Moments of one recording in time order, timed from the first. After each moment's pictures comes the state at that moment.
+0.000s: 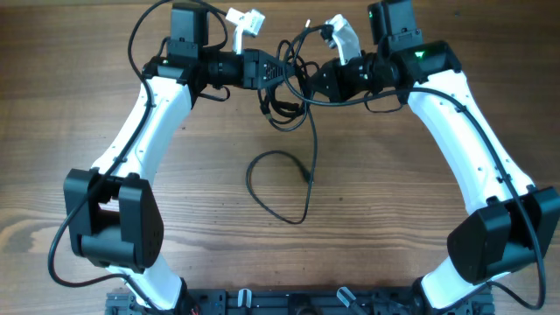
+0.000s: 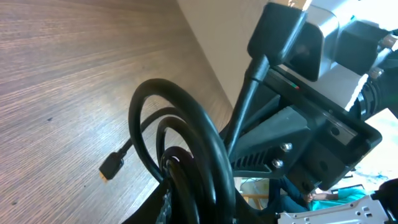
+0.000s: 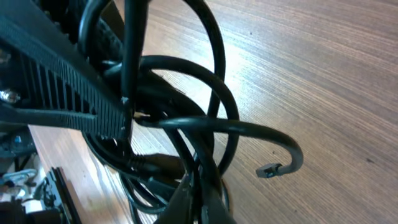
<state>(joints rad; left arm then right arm) -0.19 1.85 1.49 -0.40 1.16 -0.26 0.29 1.79 1.64 -0.84 -0.65 -0.08</state>
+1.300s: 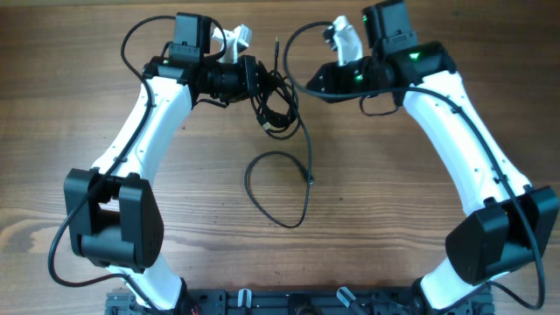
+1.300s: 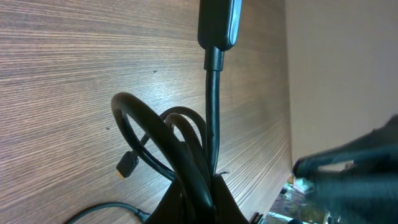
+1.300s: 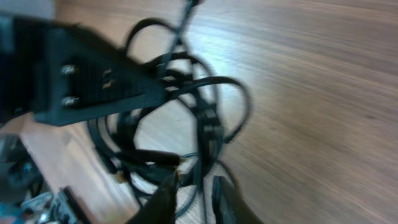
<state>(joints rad) -0.19 1.85 1.49 -0.61 0.81 -0.40 0.32 1.79 1.64 -0.87 -0.57 0.09</state>
